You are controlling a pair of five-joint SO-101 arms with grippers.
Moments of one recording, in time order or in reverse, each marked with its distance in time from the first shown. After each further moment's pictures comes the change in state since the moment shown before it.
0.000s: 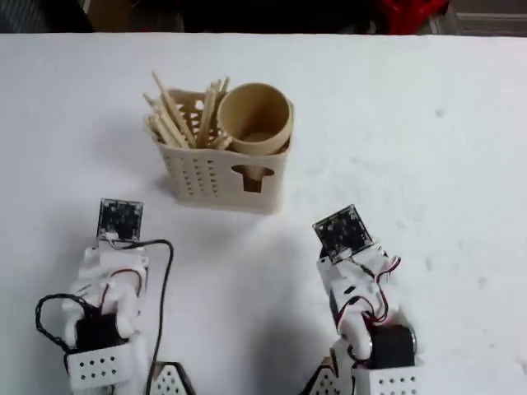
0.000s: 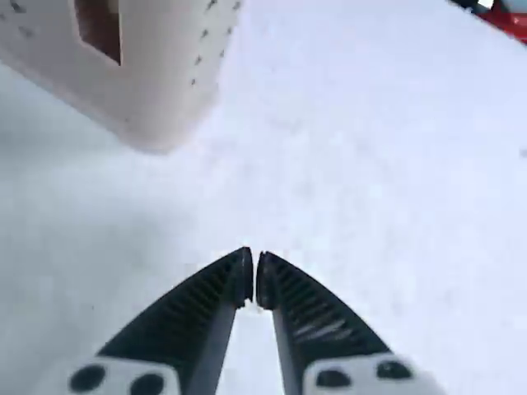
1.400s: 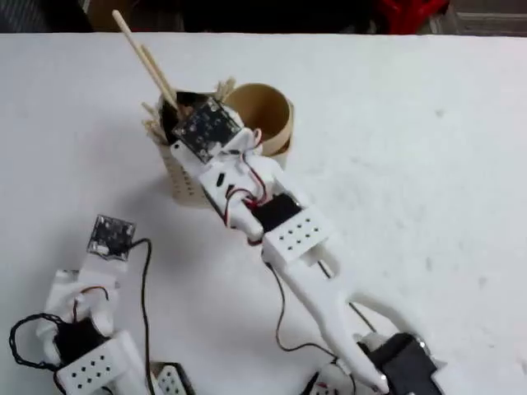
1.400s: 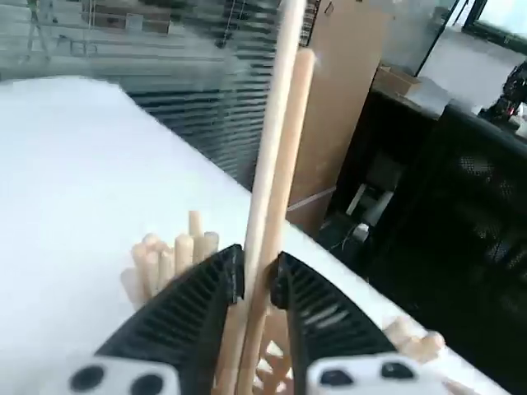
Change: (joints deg) left arm -22.1 0.0 0.0 9.7 -31.2; right arm -31.4 85.2 -52.2 -61.7 -7.5
